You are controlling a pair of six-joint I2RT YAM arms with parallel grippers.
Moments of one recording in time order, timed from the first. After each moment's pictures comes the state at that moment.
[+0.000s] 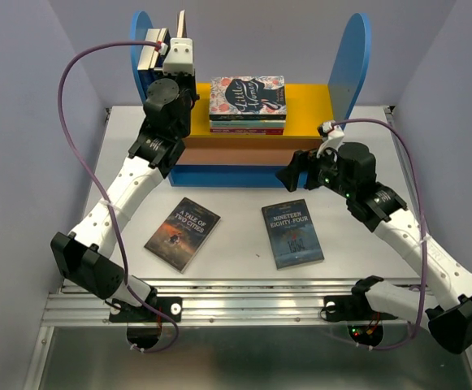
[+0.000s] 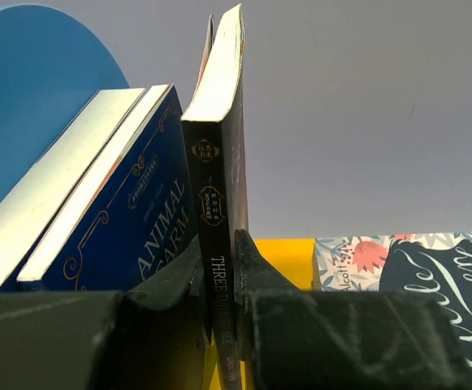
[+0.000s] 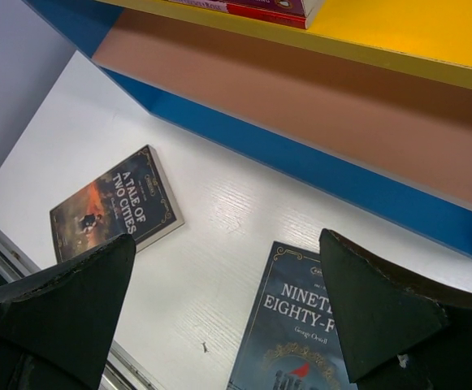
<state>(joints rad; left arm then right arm) -0.50 1.46 1.57 0.11 -0.50 0.16 0.50 1.05 1.02 -0.26 -0.18 0.32</state>
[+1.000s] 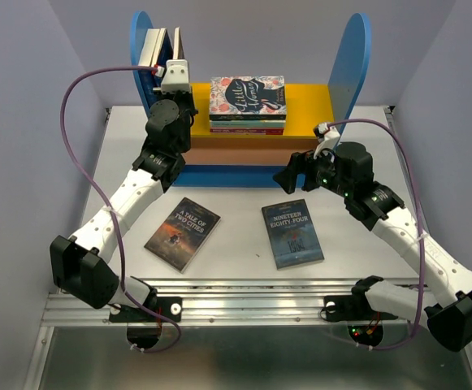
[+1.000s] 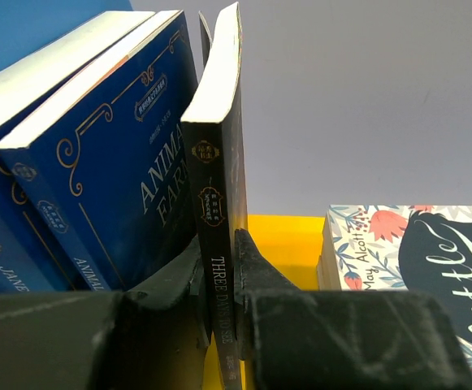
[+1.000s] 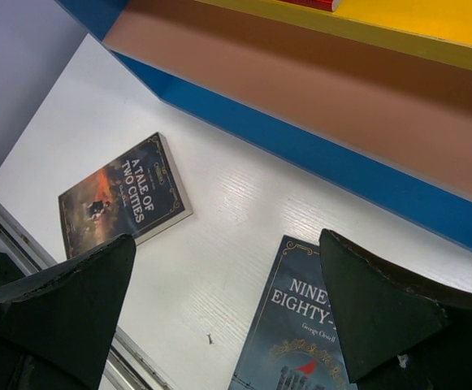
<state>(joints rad) -0.49 1.39 1.33 0.29 -0.53 0.11 0.50 1.07 1.01 -0.26 -0.23 0.31</state>
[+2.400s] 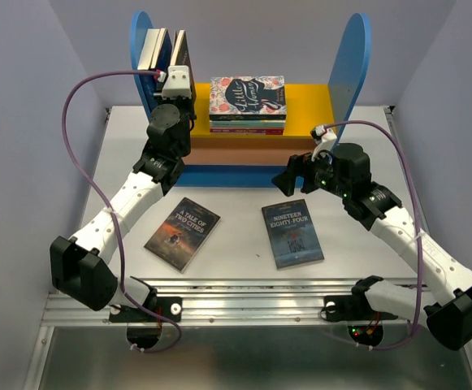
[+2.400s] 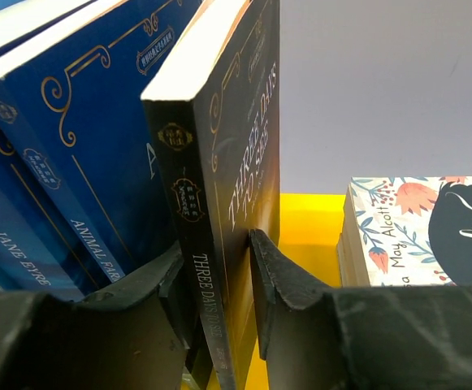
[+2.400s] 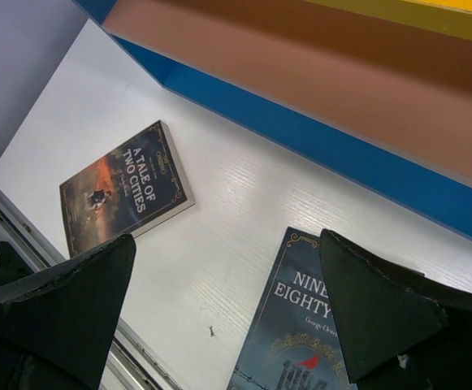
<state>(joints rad) -0.49 1.38 1.28 0.30 -0.55 0.14 0.50 1.08 1.00 -0.26 -0.25 0.31</state>
